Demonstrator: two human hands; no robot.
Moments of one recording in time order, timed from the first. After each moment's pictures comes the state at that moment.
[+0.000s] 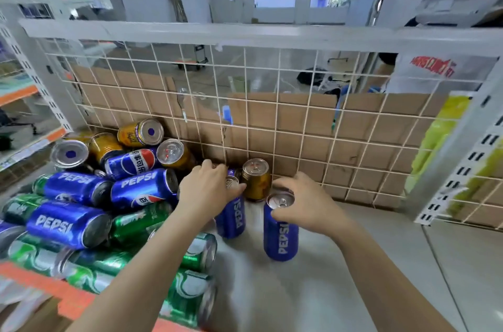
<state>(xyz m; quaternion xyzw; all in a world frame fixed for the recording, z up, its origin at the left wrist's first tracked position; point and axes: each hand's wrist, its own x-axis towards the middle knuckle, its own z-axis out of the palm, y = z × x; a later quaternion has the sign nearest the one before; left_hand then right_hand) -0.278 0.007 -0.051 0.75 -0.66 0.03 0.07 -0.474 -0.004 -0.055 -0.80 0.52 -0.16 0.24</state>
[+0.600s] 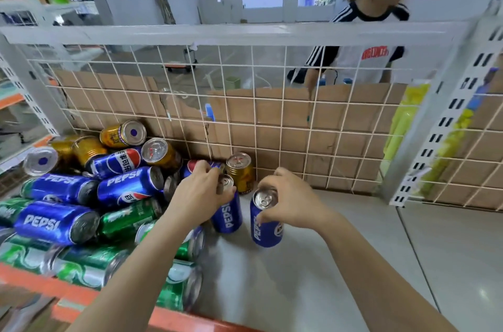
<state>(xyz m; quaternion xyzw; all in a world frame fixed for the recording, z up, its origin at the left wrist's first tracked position) -0.299 0.028 -0.054 0.71 -0.70 0.01 0.10 -0.489 0.017 -0.050 -0.82 0.50 -0.16 0.22</state>
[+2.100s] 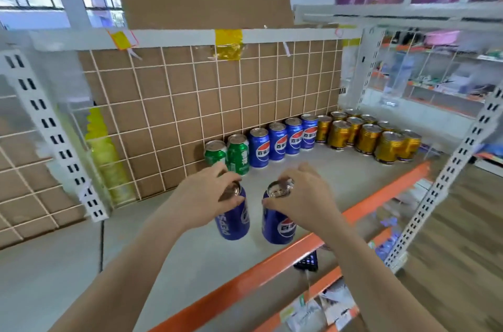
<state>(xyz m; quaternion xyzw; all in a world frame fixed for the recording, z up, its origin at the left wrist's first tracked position) -0.832 0.121 -0.020 0.24 -0.96 -0.03 0.09 -0.989 0.248 -0.023 -0.49 0.83 -0.27 0.05</state>
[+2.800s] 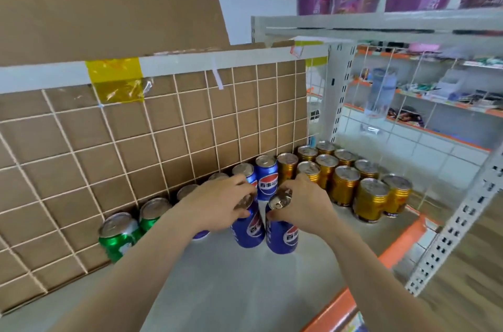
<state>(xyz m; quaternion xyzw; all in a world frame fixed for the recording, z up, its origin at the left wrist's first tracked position) -1.101 0.044 -0.008 0.18 -0.98 -0.02 0.01 -1.241 0.163 -0.023 -0.48 0.85 -0.21 0.10</state>
